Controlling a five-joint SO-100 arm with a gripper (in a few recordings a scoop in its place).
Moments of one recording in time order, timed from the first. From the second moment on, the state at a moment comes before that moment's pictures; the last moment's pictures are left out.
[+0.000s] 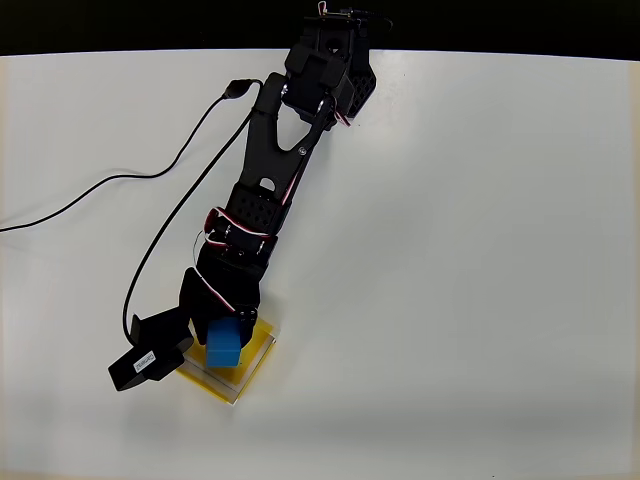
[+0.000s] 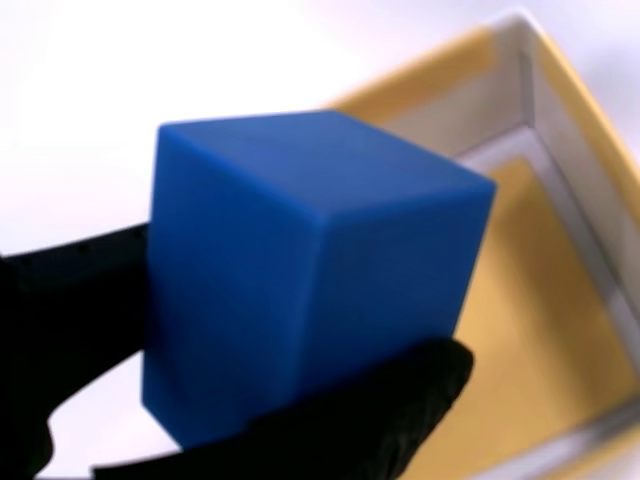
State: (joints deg) arm 18.4 83.8 103.0 20.2 -114.3
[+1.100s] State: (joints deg) arm 16.6 86.3 98.3 17.4 -100.1
